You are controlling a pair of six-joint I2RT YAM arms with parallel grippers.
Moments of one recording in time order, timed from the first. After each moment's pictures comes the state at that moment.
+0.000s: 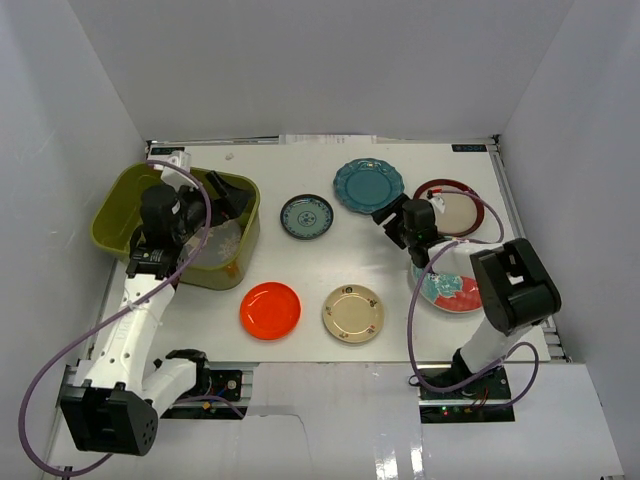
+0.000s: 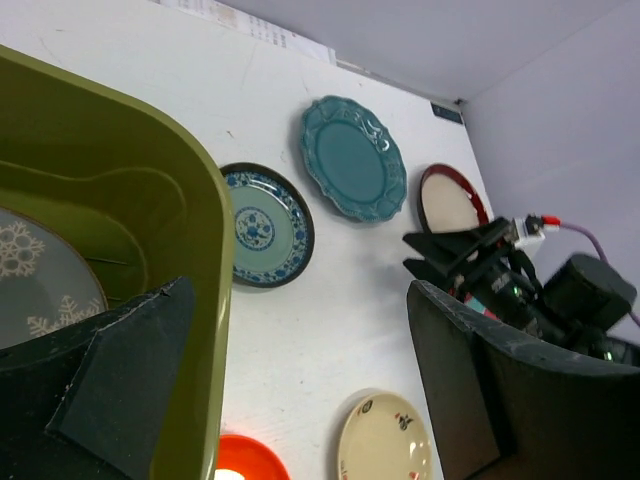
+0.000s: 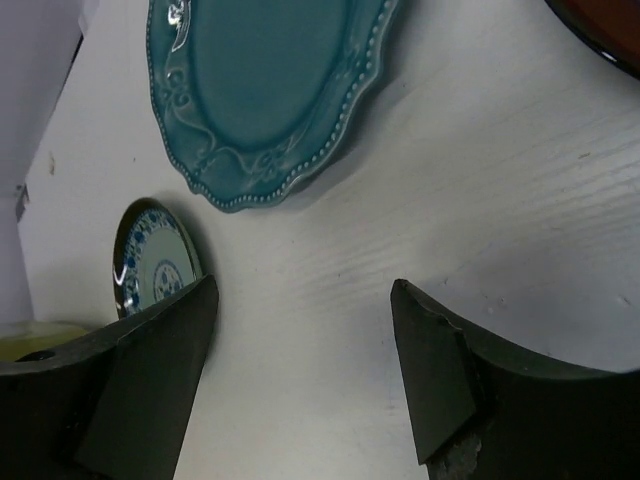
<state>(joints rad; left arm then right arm) -0.08 0.99 0.89 -0.12 0.33 -0.56 0.39 1.64 0.72 0.39 0.14 0.97</state>
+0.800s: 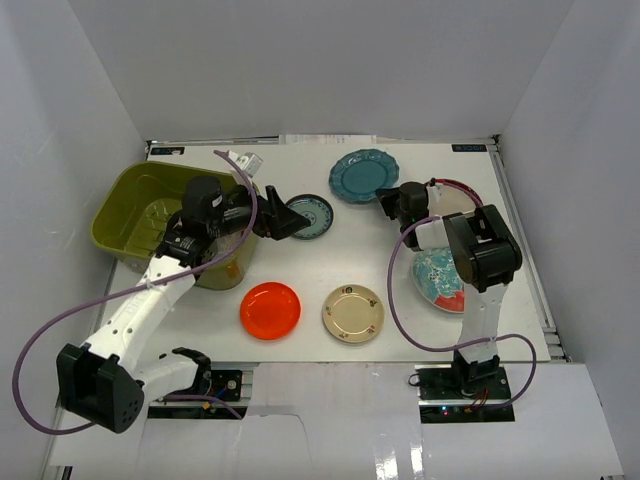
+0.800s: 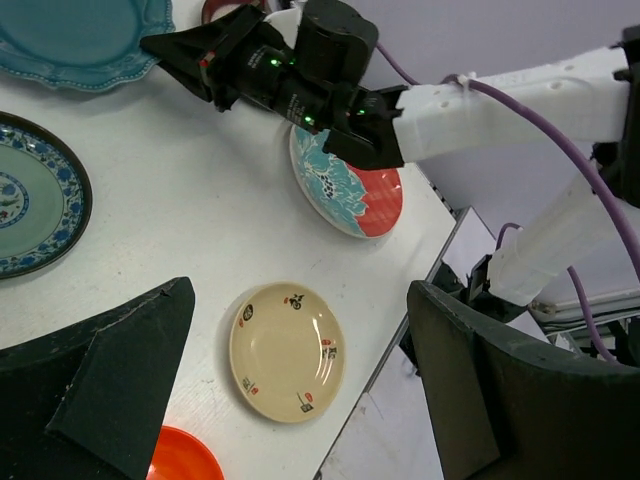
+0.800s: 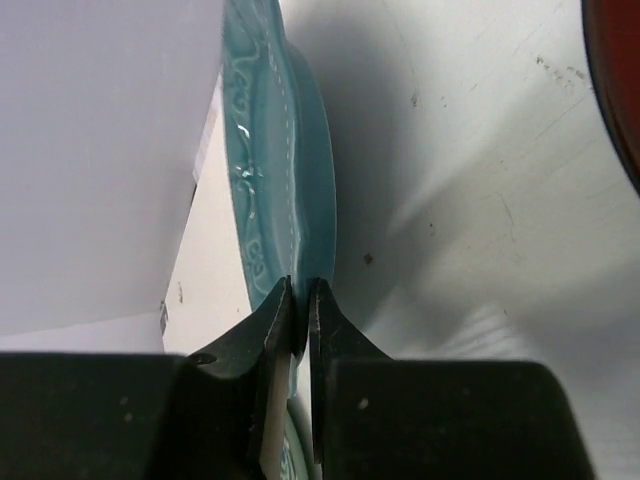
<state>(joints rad) -0.37 1.11 0.96 -0.08 0.66 -0.47 0.32 2.05 0.99 0.69 0.15 1.26</state>
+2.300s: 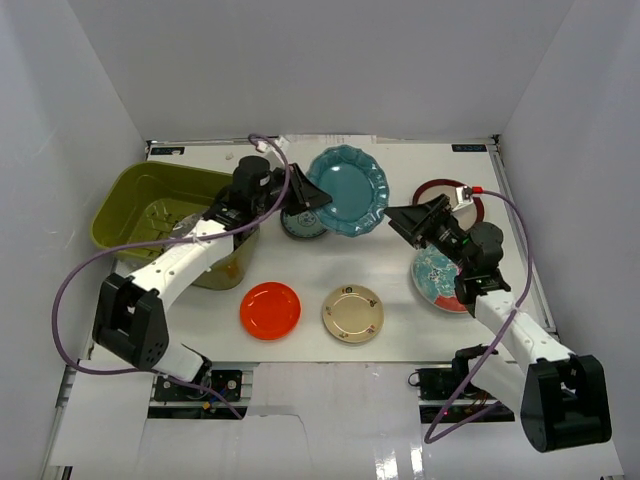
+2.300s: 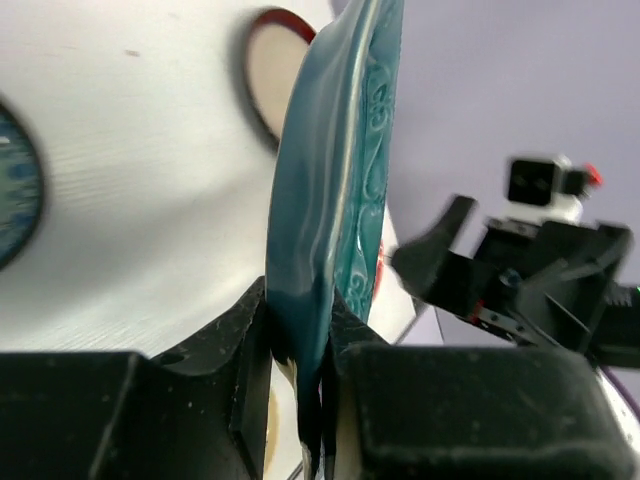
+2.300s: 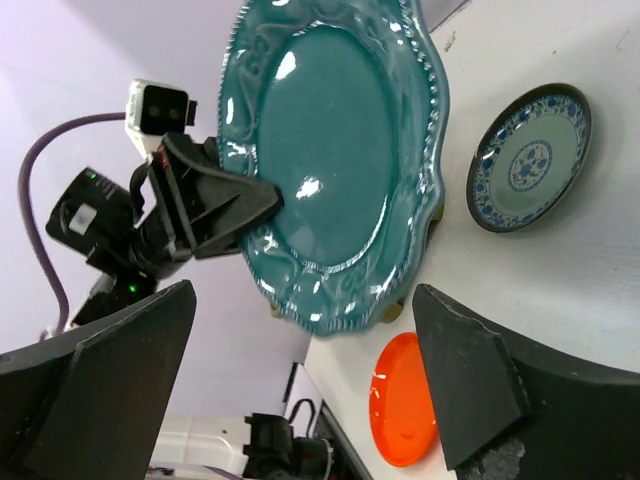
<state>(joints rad) -0.53 1.49 1.15 0.06 0.38 -0.82 0.20 1.03 0.45 0.67 -0.56 1.23</state>
